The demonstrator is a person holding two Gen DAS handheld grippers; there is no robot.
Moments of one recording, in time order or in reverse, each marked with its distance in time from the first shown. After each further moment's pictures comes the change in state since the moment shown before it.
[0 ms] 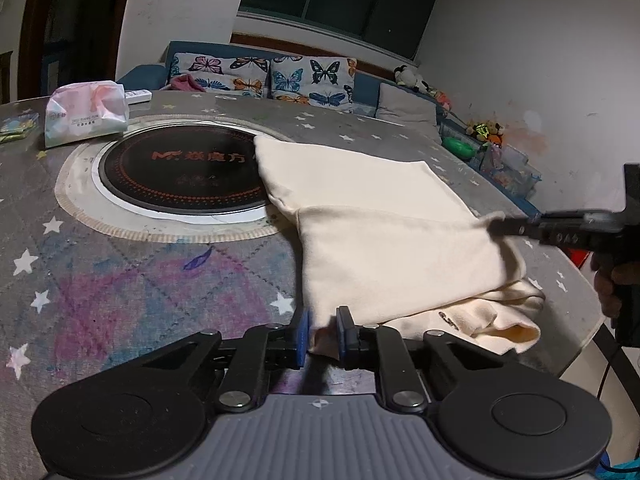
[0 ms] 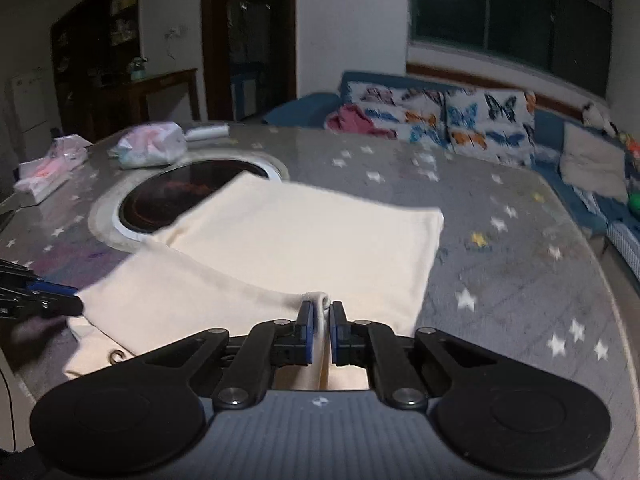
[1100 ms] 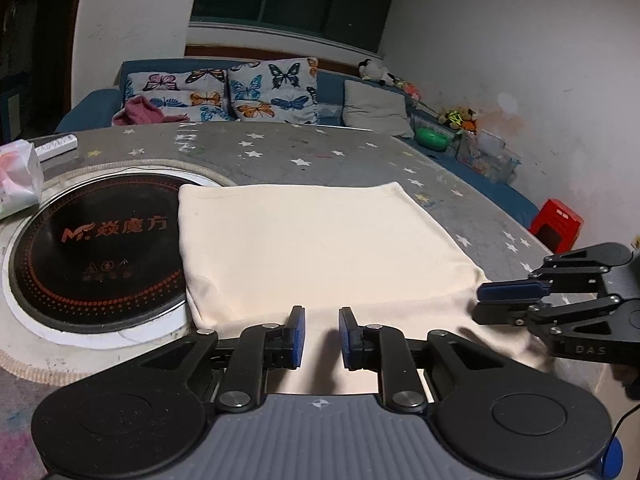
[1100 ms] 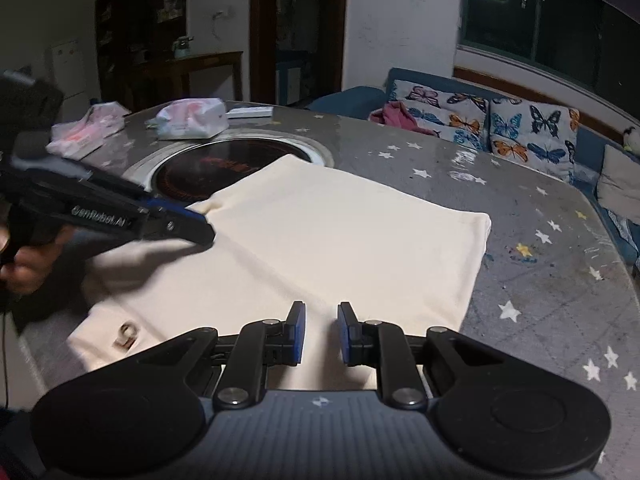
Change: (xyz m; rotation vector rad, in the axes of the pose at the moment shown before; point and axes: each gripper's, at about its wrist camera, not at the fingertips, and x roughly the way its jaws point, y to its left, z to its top) left arm 0.071 -0.036 0.064 0.123 0.002 -0.066; right arm 0.002 0.017 -0.006 -0.149 -0.010 0.101
